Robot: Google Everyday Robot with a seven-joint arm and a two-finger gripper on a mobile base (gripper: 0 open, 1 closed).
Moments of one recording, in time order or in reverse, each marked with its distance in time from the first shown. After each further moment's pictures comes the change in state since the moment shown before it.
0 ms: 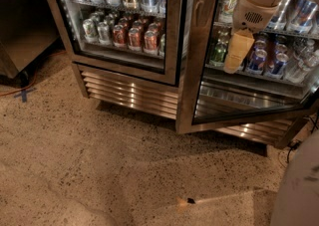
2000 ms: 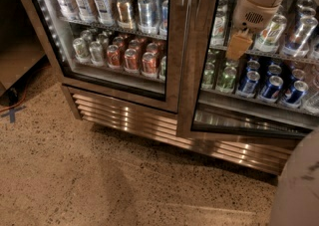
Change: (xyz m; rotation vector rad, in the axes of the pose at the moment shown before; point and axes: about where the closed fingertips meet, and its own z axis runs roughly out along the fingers) arm 0.000 0.000 0.000 0.000 0.000 0.000
